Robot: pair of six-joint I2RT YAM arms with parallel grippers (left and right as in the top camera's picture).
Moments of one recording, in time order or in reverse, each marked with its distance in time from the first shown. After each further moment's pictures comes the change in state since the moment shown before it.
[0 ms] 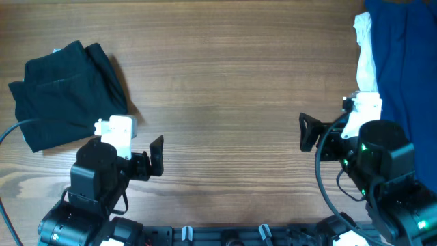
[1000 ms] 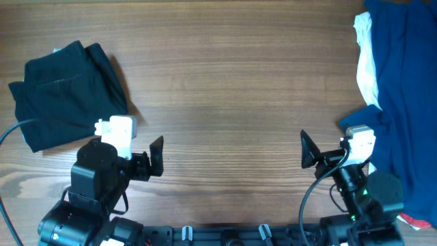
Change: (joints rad) left arm 0.000 0.000 -0.002 -0.002 0.000 0.000; right arm -0.248 -0.529 -0.648 0.514 -0.257 -0.234
